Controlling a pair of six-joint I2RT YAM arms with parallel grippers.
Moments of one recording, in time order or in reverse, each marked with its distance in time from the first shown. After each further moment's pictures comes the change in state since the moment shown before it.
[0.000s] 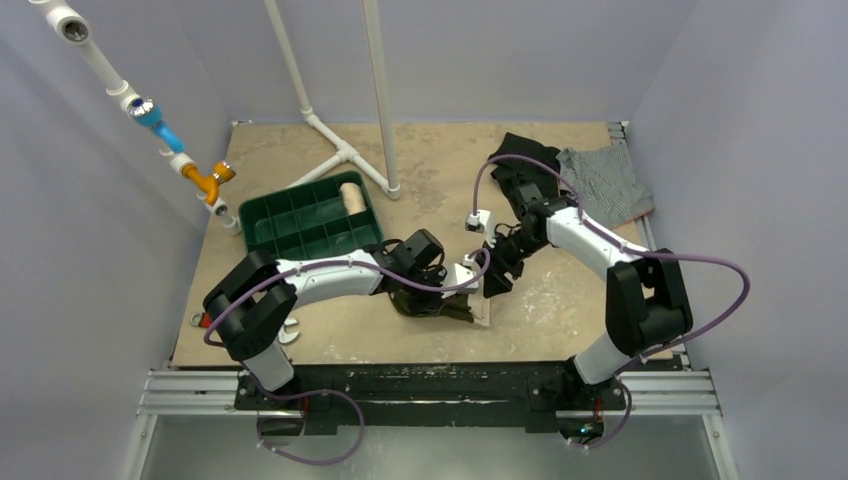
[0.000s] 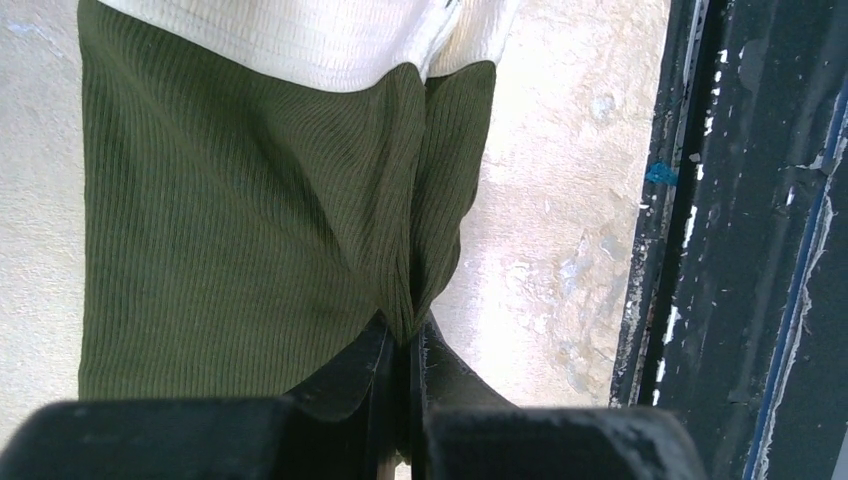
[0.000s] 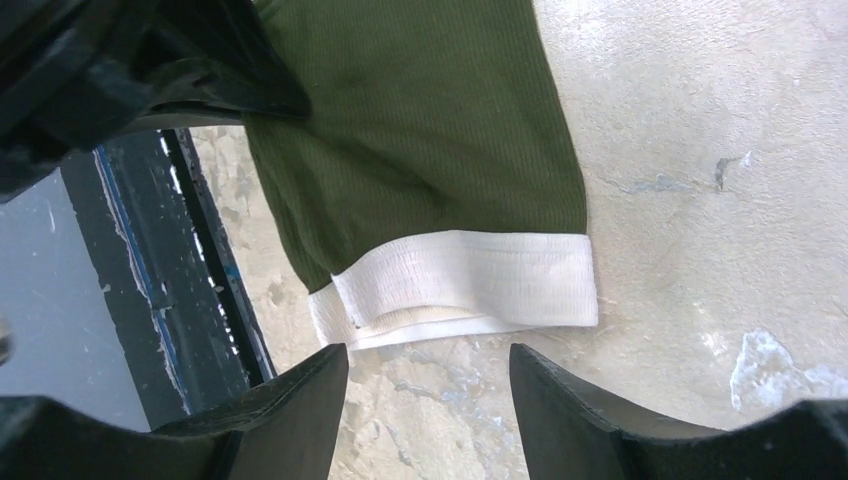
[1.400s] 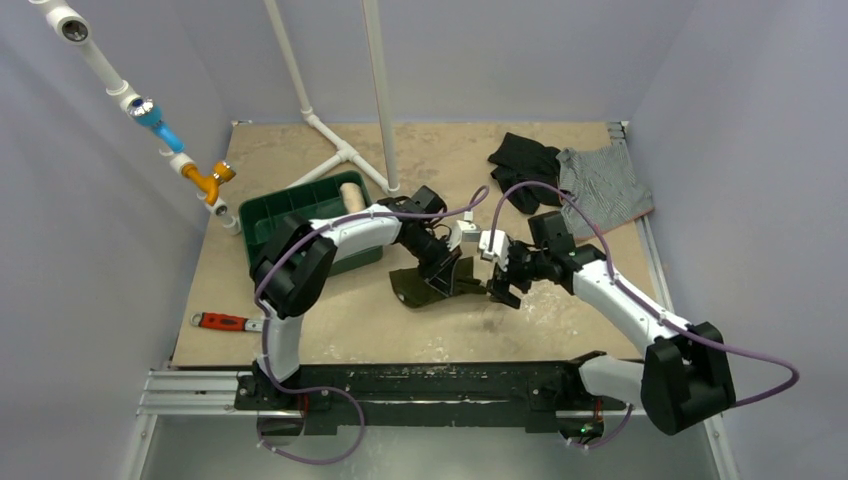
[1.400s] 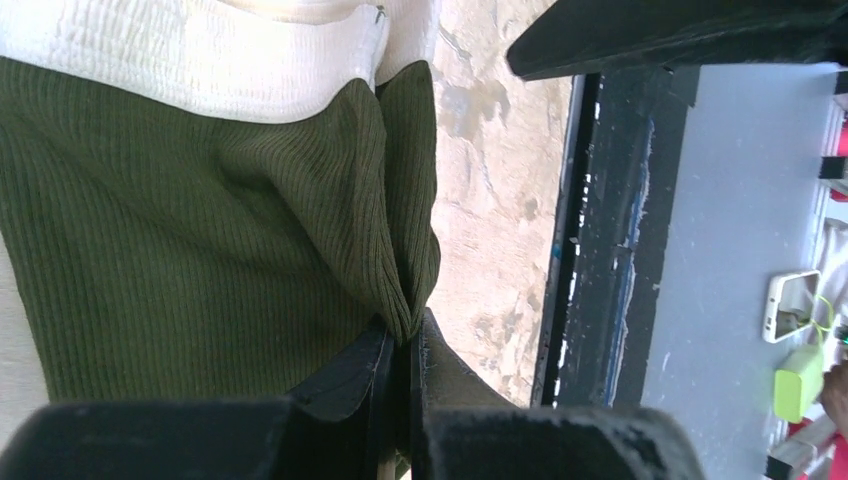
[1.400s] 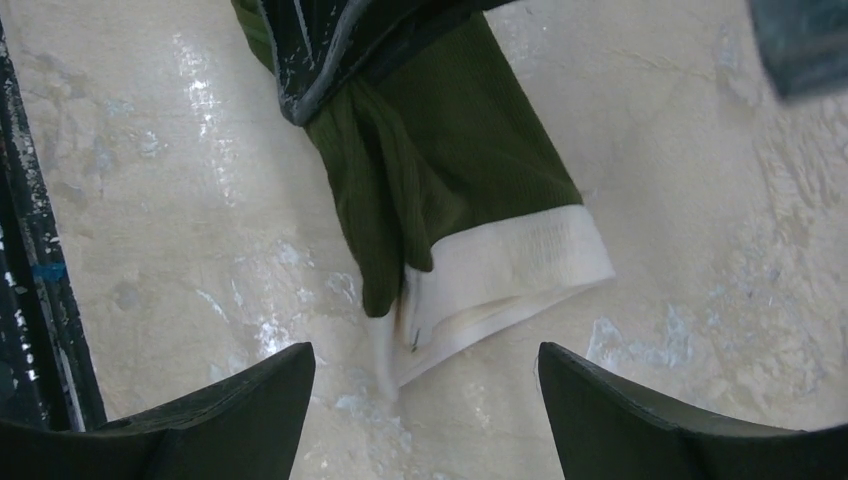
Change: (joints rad) left arm 0.194 0.316 0.392 -0.239 0.414 -0.105; right arm -0.018 -0.434 -0.358 0.366 0.097 -0.117
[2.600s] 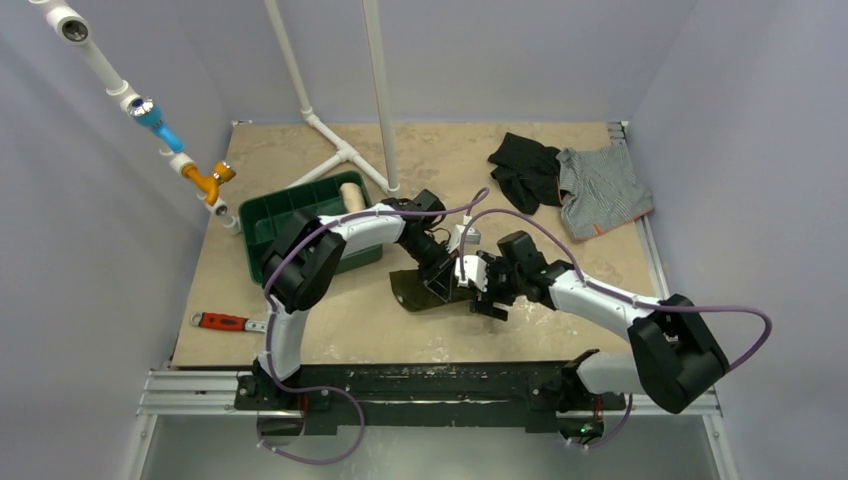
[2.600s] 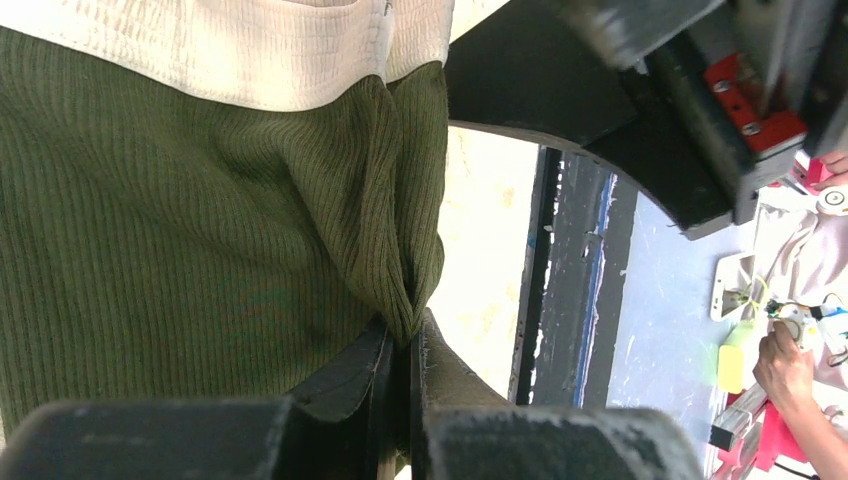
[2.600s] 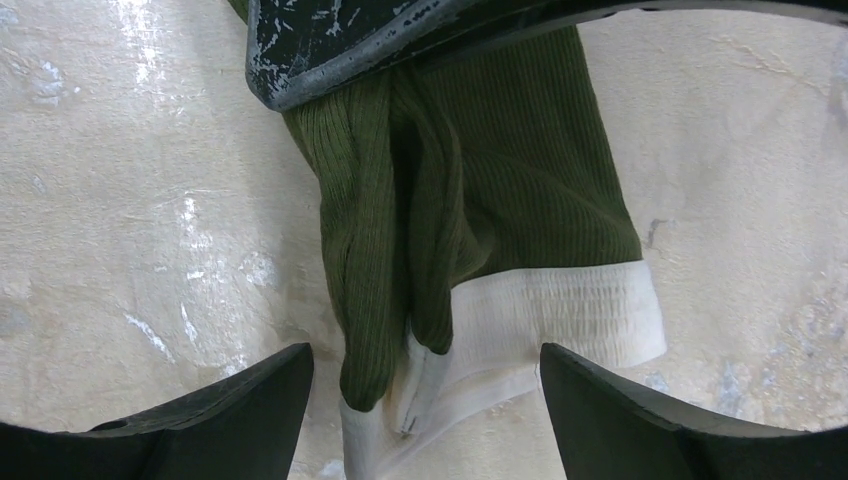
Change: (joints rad) left arm 0.011 0.069 0.024 -0.075 0.090 0.021; right arm 0.234 0.101 -0.132 0.267 0.243 -0.003
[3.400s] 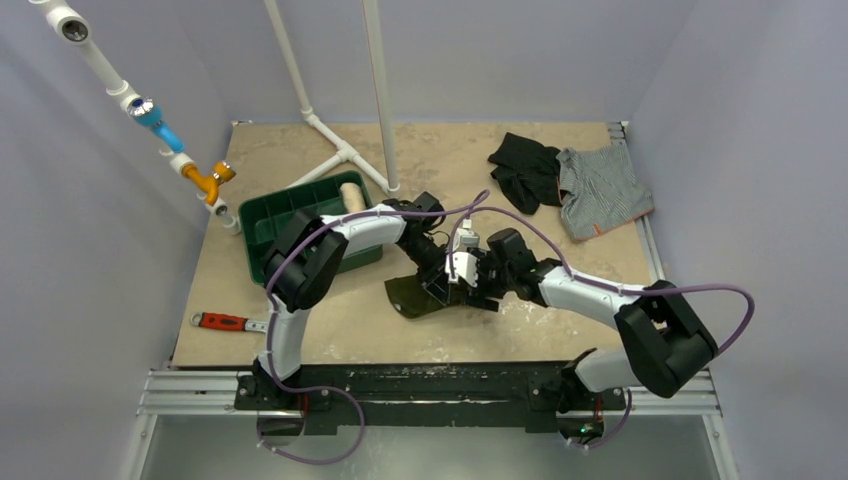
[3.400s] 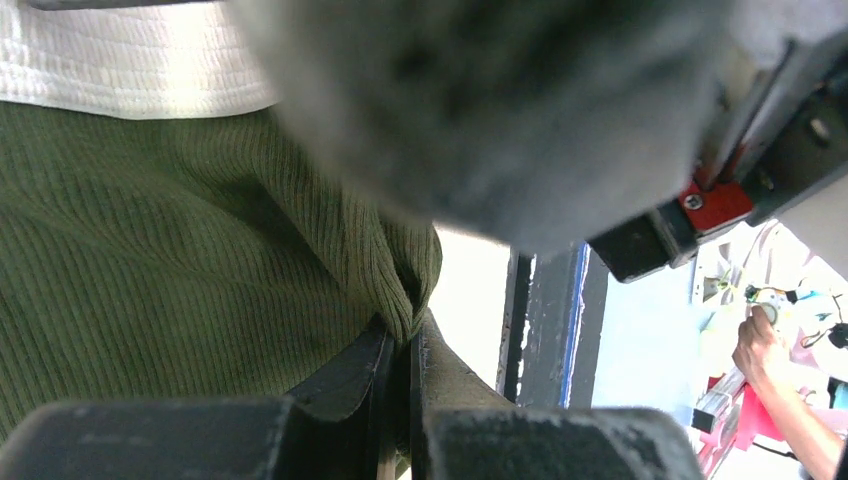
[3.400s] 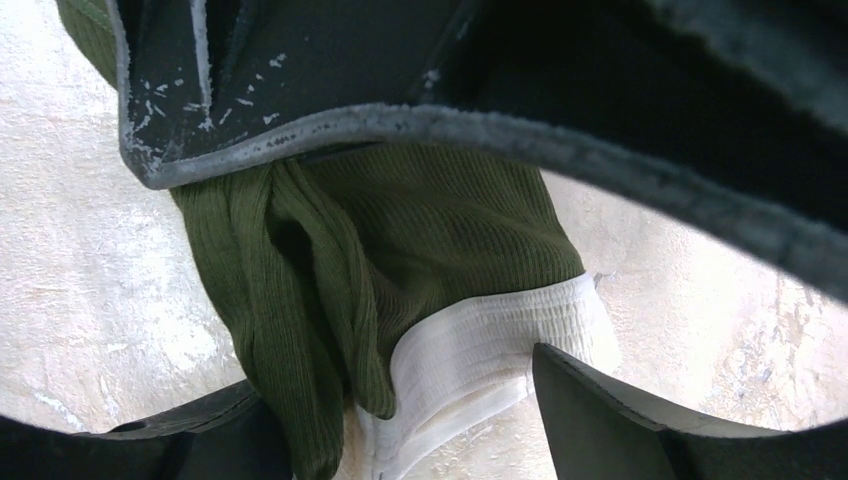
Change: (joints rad) left arm 0.000 0.013 0.000 -0.035 0.036 0.026; right arm 0.046 0.091 0.022 0.127 0.066 -0.002
